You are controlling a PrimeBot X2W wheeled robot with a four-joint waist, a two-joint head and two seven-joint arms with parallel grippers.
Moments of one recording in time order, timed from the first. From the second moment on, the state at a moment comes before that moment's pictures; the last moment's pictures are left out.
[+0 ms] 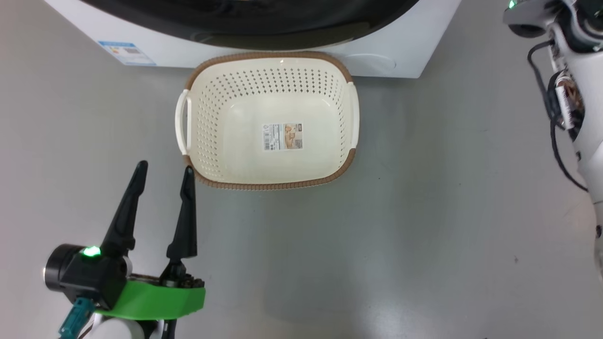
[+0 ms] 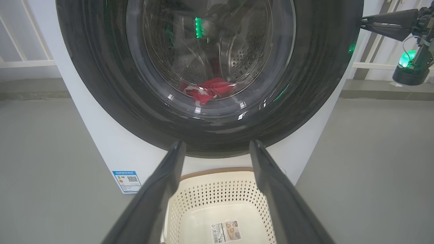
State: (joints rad) left arm -0.21 0.03 -0.05 -0.01 -0.16 -0.08 -0.25; right arm -1.23 -0.17 0.19 0.82 1.61 0.13 0.33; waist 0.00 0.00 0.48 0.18
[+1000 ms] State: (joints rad) left arm -0.25 0.03 -0.07 0.01 -0.14 -0.08 -0.25; right arm -1.37 -0.19 0.27 0.82 1.59 0.12 0.60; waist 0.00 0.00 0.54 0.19
